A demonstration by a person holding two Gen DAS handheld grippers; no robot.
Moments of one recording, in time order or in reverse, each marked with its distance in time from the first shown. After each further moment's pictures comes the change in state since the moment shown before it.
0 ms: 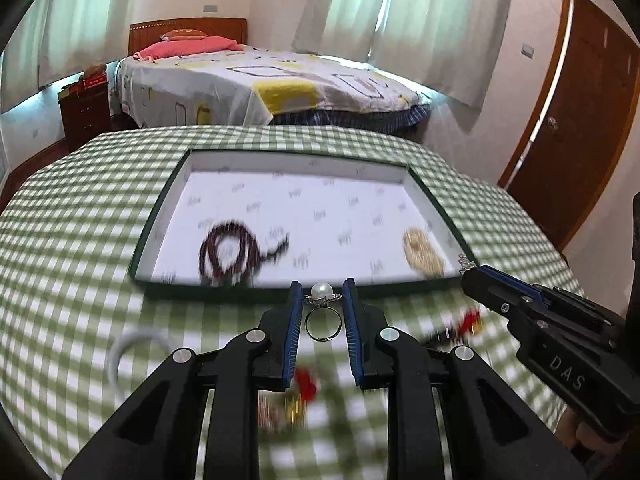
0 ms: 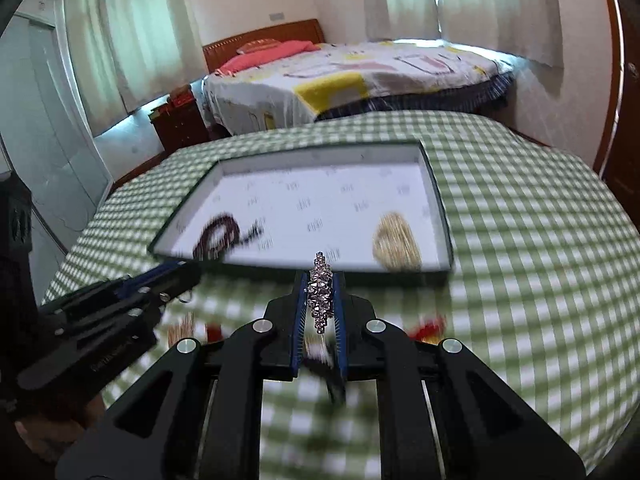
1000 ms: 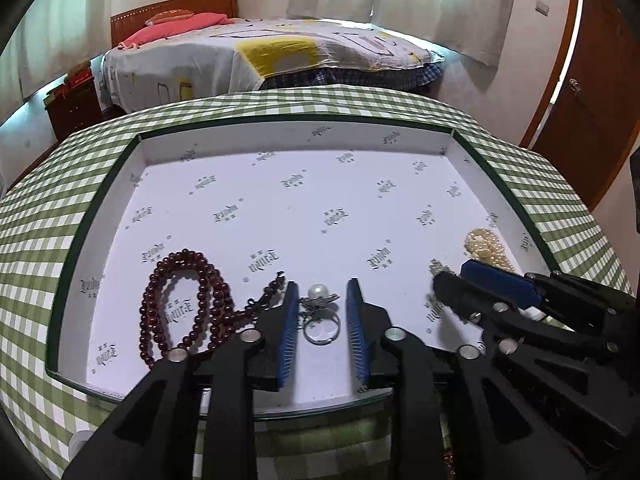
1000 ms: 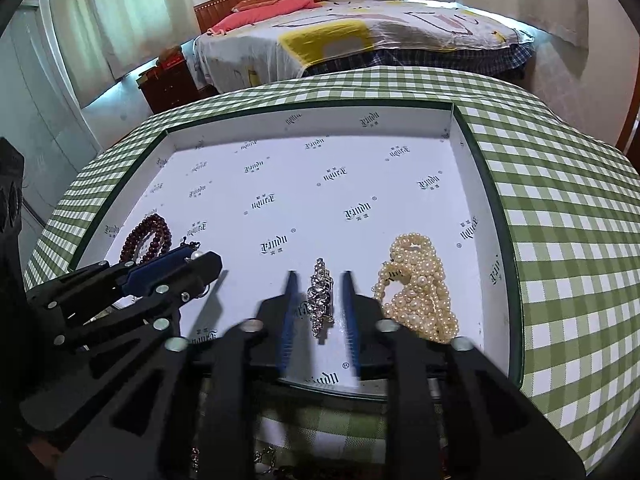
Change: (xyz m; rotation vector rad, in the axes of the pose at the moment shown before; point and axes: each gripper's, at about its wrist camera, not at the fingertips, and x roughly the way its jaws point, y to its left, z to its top) left arm 0.102 0.000 0.021 0.069 0.138 0.052; right arm 0.110 -0.024 0.018 0.002 0.166 -0.007
